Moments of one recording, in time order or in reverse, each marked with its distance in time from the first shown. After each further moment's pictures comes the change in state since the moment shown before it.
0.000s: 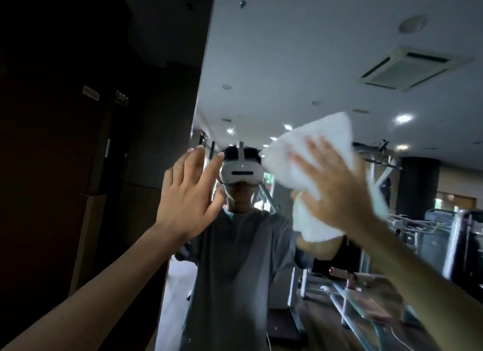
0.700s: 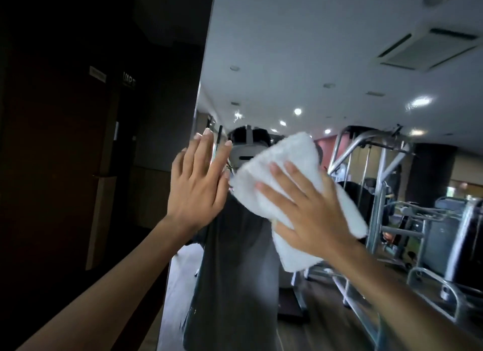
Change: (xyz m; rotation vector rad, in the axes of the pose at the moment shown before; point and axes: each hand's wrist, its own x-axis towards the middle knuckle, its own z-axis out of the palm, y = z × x) left_hand -0.018 0.009 0.015 0.065 0.014 -0.031; right_hand -0.038 -0.064 0.008 0.003 0.009 -0.187
